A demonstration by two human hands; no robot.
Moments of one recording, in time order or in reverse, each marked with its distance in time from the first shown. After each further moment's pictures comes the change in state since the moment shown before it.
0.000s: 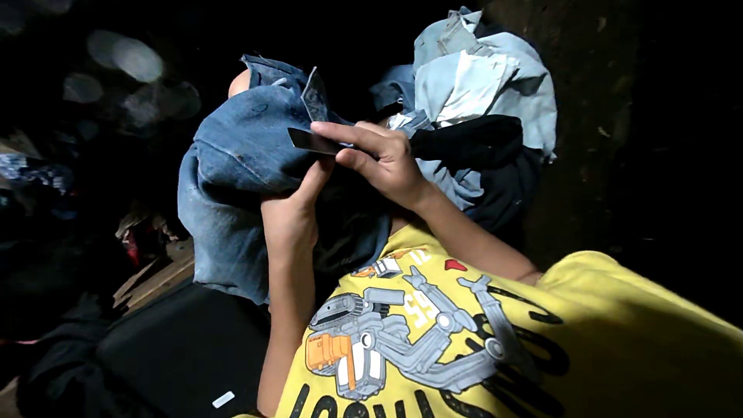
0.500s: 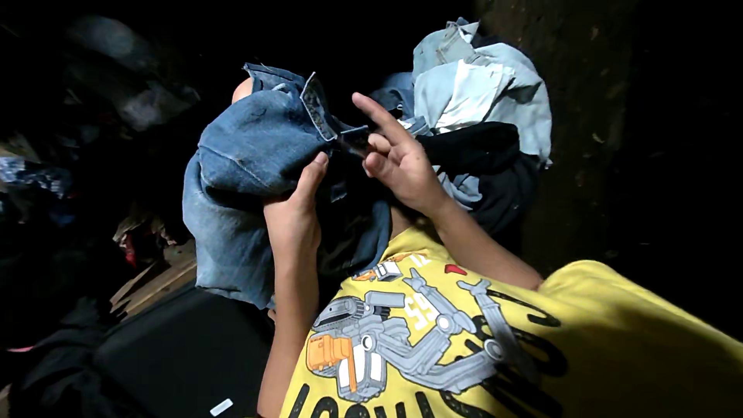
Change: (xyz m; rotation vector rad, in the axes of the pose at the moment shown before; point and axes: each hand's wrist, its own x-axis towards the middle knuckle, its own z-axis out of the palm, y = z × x) left_hand 0.003 0.001 0.005 -0.019 0.091 -0.017; right_hand -0.006 -0.010 -0.015 0.428 -0.076 0.259
